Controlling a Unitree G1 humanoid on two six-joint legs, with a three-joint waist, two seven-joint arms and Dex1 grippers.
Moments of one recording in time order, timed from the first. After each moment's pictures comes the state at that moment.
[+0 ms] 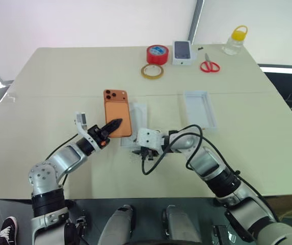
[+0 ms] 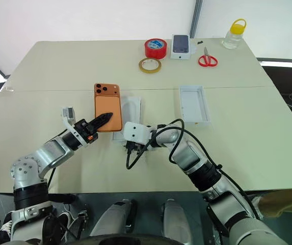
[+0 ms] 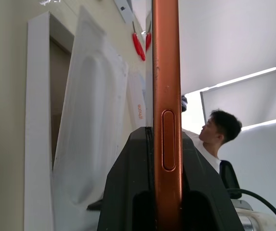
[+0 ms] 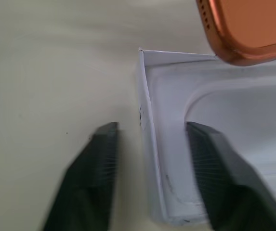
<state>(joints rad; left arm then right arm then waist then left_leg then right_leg) -0.29 0.25 0.41 -0.03 -1.42 1.08 -0.11 -0.57 -0.34 0.50 -0.05 -0.16 0.46 0.93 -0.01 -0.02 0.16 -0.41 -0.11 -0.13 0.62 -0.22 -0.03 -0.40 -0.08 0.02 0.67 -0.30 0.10</state>
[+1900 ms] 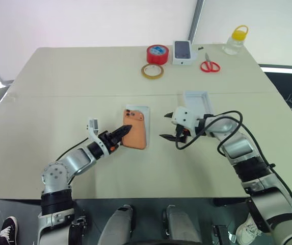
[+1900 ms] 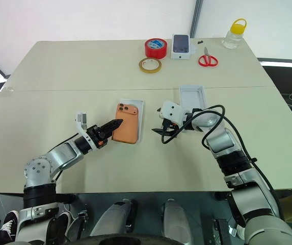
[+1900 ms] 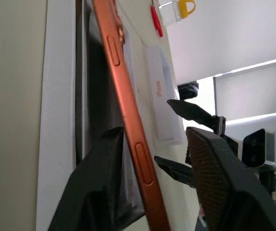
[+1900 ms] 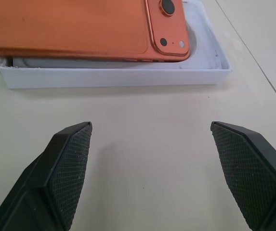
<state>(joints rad) -0.29 0.22 0.34 0.01 -1.35 1.07 -0.11 -0.61 -0.54 0.27 0.20 -0.03 0.17 0.97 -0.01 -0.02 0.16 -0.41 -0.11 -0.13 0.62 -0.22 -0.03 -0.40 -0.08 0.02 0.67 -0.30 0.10</state>
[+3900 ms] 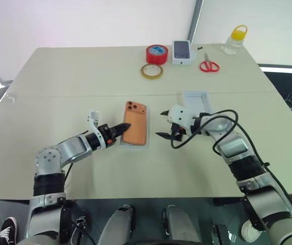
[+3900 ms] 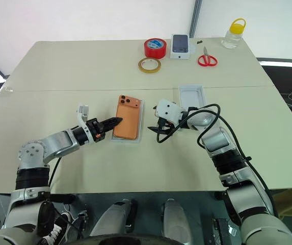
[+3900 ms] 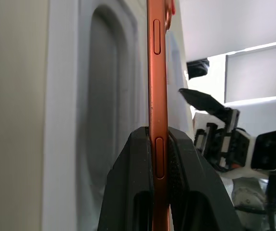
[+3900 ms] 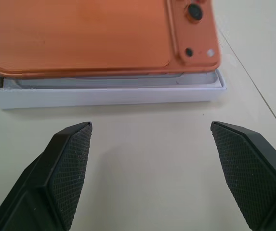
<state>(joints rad) -0.45 0.37 0.27 0.23 -1.41 1.15 -0.09 -0.63 -0.50 0.27 0.19 -0.05 0.17 0.95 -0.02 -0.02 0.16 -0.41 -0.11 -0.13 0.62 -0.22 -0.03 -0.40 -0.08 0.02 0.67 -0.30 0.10</state>
